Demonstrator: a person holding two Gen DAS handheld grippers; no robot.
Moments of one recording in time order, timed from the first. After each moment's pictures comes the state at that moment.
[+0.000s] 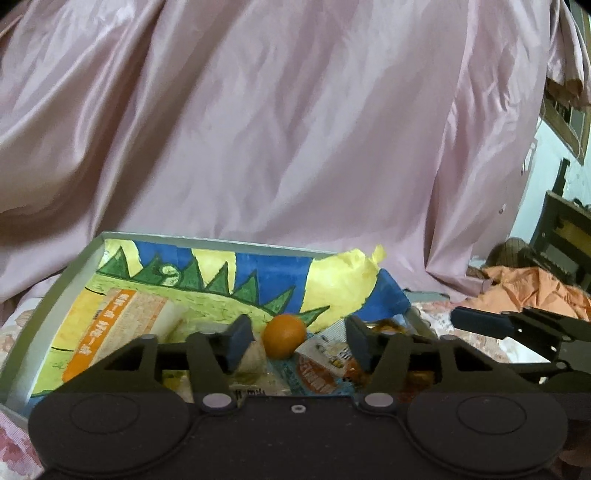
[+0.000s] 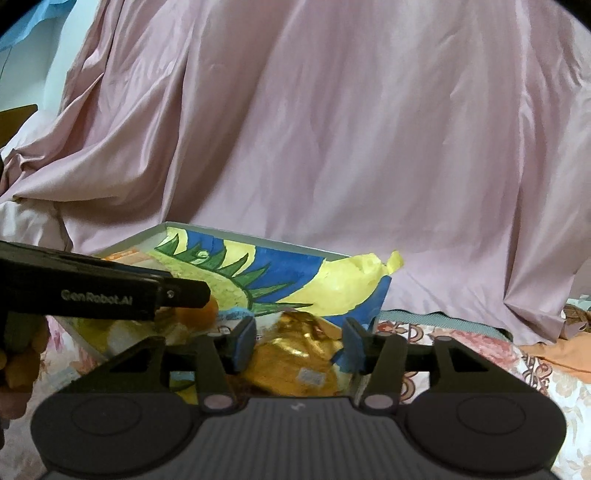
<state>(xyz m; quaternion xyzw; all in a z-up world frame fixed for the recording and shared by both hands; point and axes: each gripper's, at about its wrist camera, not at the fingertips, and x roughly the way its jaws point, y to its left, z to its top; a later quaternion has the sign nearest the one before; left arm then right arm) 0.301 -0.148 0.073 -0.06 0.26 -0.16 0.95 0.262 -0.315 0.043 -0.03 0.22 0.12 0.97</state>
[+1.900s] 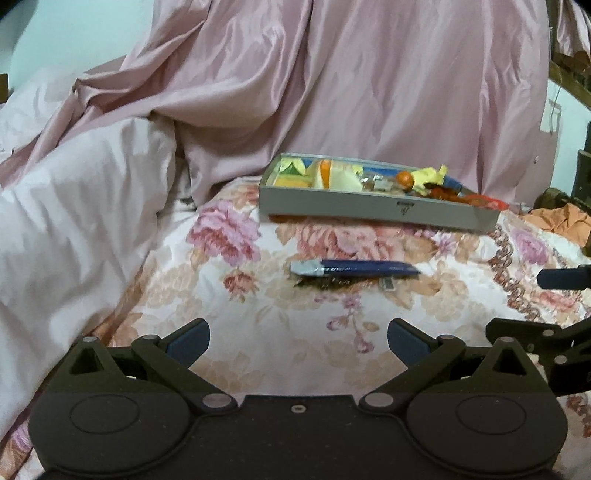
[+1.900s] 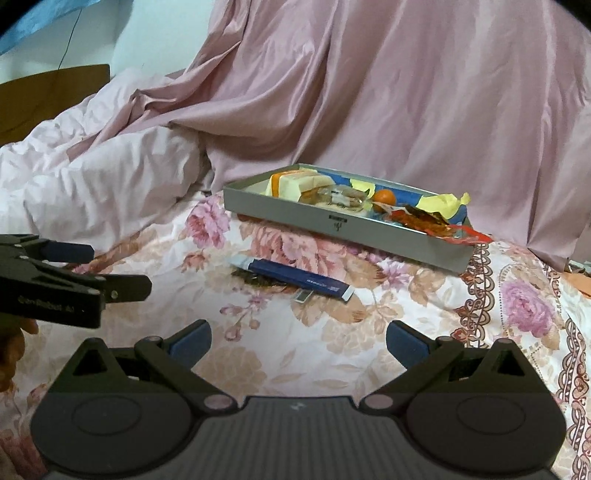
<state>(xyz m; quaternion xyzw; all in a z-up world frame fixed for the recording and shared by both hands) 0.036 -0.004 0.032 0.00 0.28 -0.04 0.96 0.029 -0.200 0.024 -0.07 0.26 0.16 0.95</state>
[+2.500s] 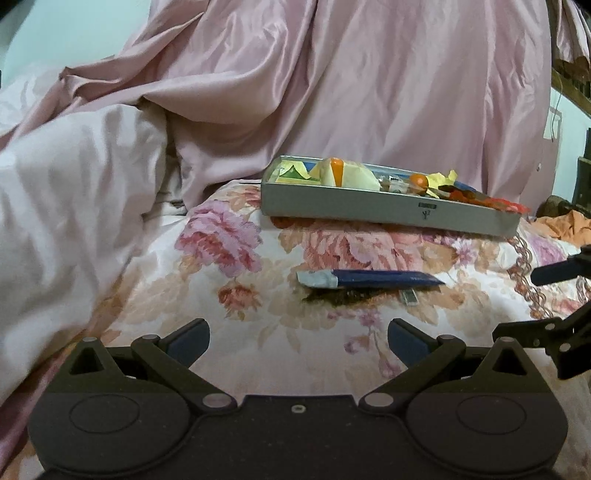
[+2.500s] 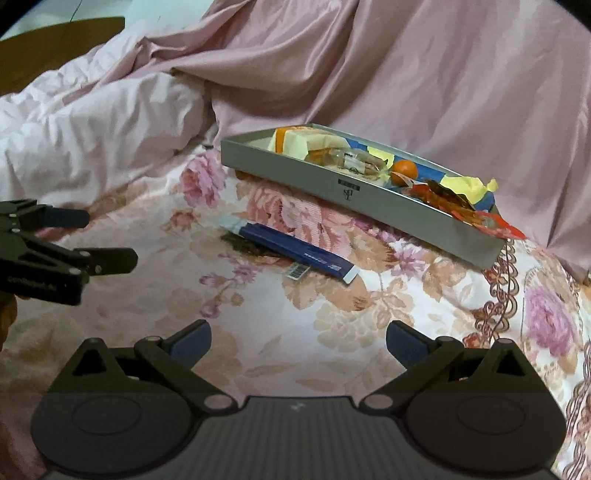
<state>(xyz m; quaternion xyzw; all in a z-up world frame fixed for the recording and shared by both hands) 0.085 0.009 -0.001 -0.01 0.25 -0.06 0.97 0.084 -0.198 0.000 -0.12 0.31 0.18 0.92</state>
